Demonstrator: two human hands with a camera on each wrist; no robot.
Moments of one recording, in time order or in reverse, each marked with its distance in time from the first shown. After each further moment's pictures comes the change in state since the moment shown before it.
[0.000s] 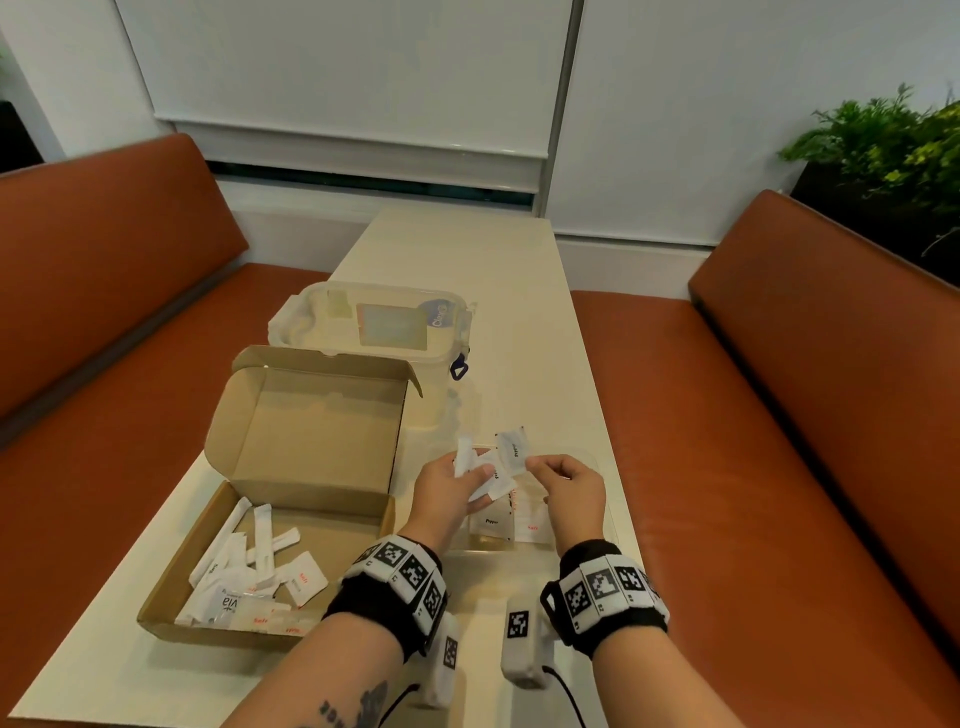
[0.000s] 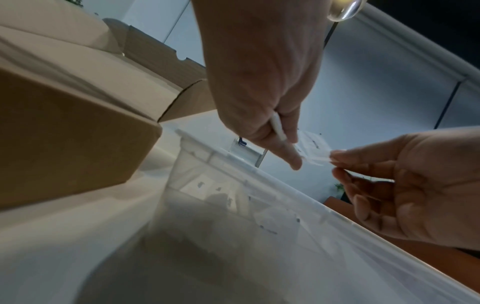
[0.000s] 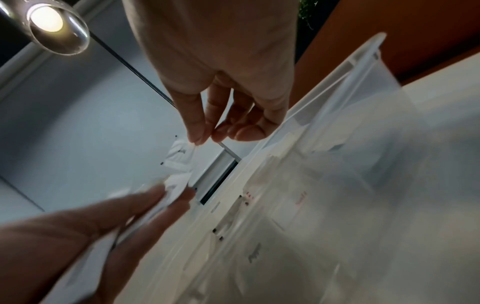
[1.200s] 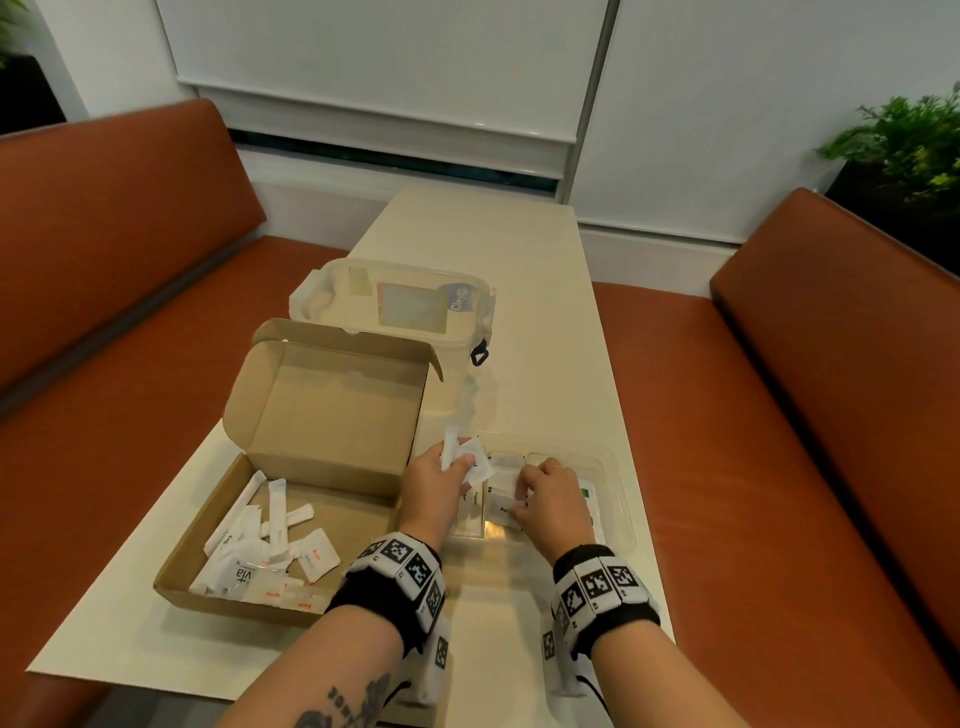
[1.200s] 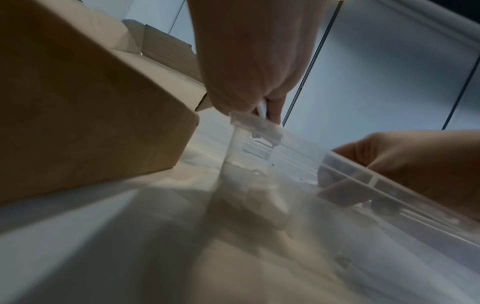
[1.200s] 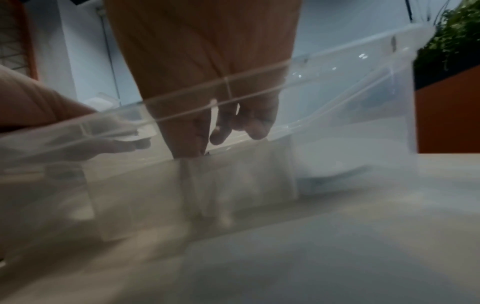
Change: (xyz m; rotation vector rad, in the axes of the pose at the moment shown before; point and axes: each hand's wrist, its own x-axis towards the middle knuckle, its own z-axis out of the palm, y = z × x) left_hand 0.009 -0.023 -0.030 0.206 0.228 0.156; right_hand -0.002 0.025 0.018 -1.002 -0.327 -0.381
